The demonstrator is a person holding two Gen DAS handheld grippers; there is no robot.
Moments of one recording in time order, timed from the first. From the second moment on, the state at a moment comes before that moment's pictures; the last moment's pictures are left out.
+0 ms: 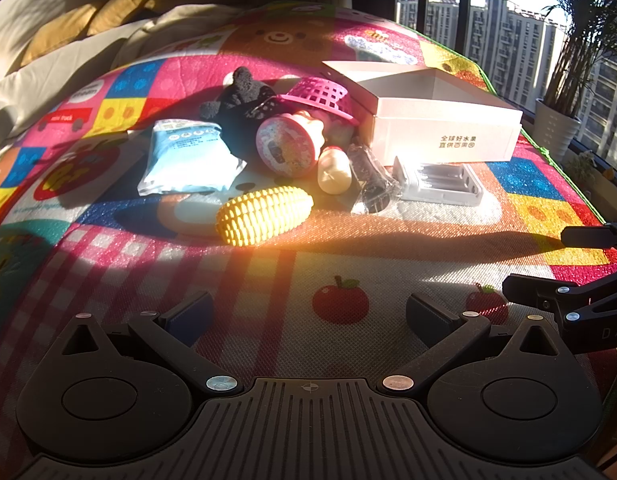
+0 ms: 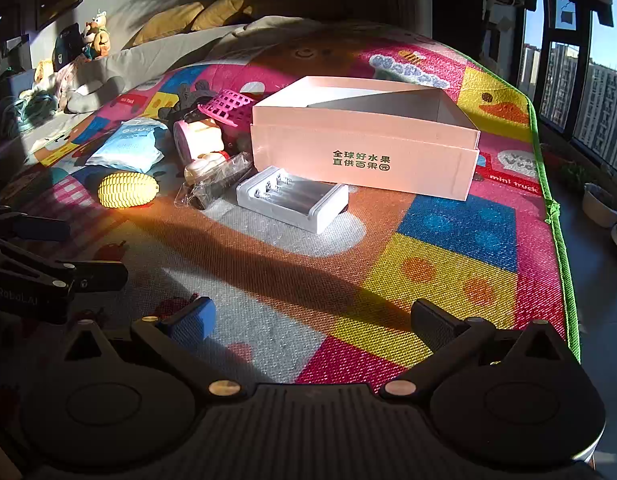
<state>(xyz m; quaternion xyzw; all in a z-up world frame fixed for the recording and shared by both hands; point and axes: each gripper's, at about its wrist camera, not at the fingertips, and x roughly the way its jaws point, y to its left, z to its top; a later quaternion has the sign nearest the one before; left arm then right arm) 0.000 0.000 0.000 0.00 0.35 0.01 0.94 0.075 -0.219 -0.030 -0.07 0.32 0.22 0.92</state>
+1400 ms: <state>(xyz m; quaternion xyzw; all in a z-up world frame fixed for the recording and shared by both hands) 0.004 0.016 0.020 -0.04 0.29 0.01 0.96 0.080 -0.219 -0.023 -0.09 0.35 0.23 0.91</state>
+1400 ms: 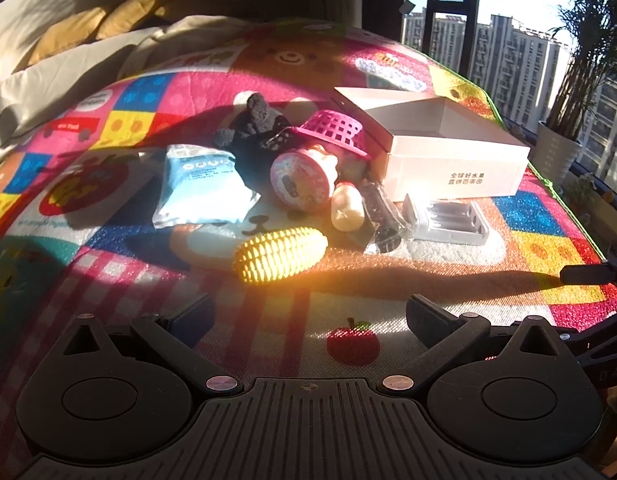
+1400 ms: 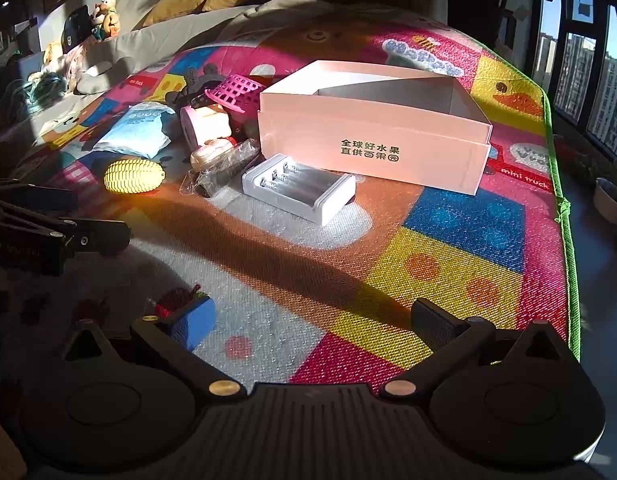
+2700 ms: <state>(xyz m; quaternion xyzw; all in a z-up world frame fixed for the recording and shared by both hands) 0.020 0.043 0.017 -0.03 0.35 0.05 0.93 0.161 -0.162 -0.018 -0.07 0.34 0.23 0.91</state>
